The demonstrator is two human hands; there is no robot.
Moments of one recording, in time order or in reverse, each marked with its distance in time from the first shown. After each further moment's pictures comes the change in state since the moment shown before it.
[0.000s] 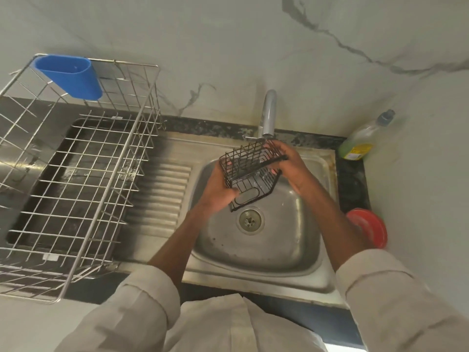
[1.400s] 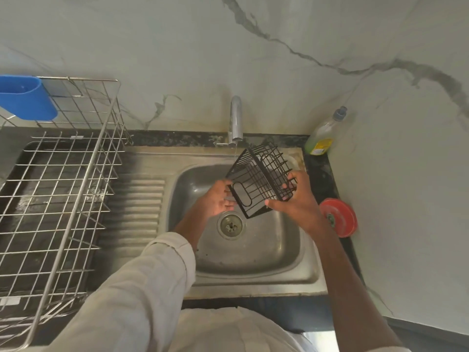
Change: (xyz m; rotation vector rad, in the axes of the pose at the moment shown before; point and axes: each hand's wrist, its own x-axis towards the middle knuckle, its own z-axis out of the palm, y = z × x) left_hand 0.053 -0.006 0.068 -0.501 -0.298 -0.684; right_hand -0.129 0.024 -0.035 -0.276 0.317 -0.039
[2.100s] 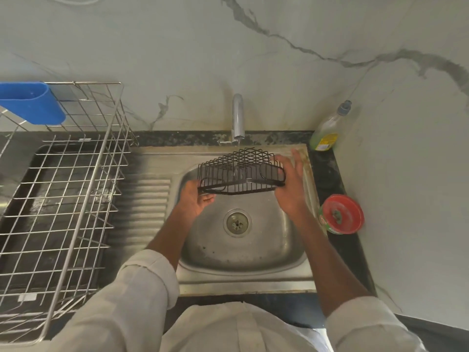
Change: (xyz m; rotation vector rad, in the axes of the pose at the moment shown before) left_hand -0.014 -0.001 -0.065 -0.360 0.239 0.152; right_hand 0.039 0.003 0.037 -0.114 0.165 -0.179
